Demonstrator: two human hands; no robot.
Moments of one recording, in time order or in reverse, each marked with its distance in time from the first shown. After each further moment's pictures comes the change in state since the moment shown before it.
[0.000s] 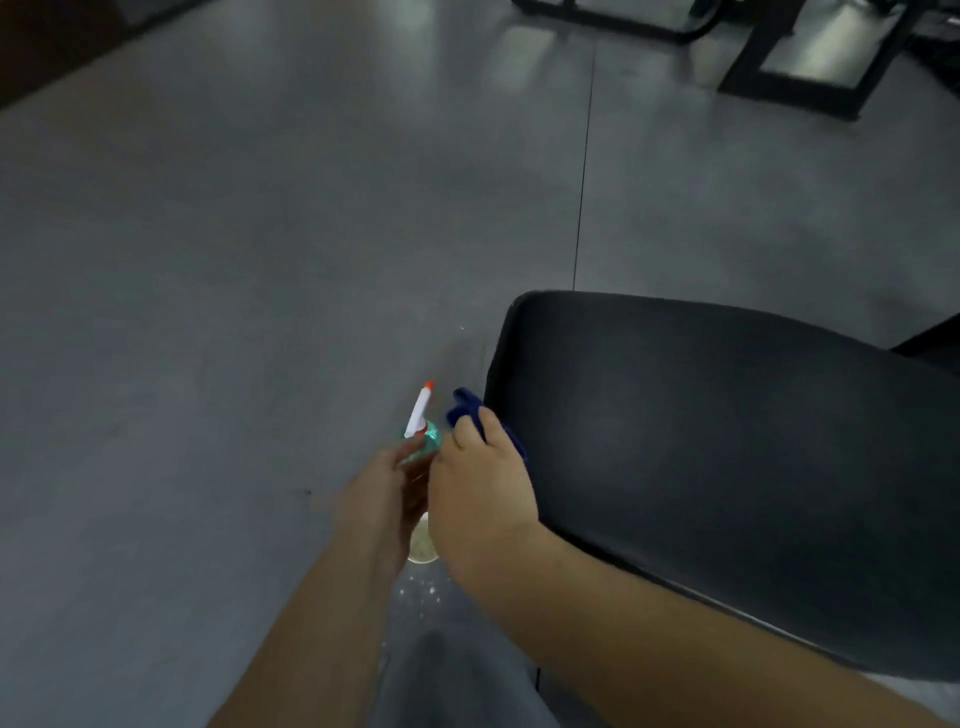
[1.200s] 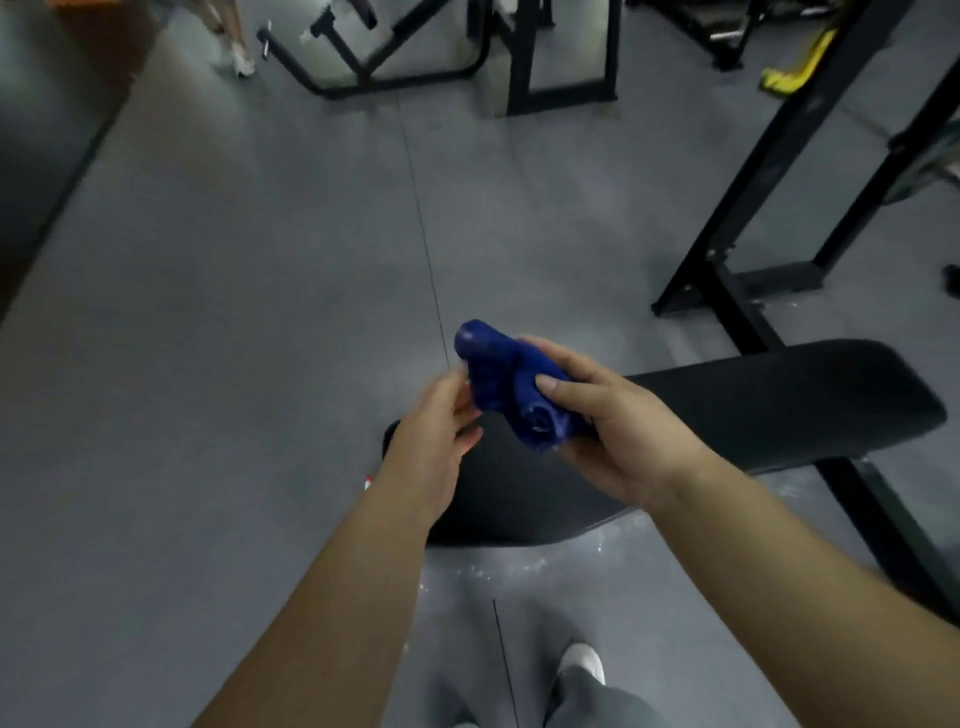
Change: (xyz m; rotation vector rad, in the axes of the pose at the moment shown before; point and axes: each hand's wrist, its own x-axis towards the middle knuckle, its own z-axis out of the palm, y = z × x) left_hand -0.384 0.179 0.306 0.415 -0.508 0.115; right_hand -0.355 0.322 -0.289 2.611 0.445 0.389
